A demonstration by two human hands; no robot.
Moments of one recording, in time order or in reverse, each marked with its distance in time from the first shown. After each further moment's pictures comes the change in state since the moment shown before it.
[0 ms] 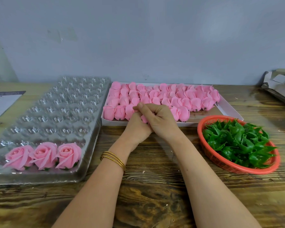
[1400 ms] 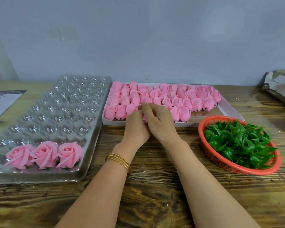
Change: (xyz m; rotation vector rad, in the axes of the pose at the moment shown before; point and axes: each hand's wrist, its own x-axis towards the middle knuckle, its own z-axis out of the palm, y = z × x) left_hand -0.007 0.015 -0.003 0.366 0.172 0.063; right_hand -0.004 0.001 0.008 -0.202 0.142 -0.041
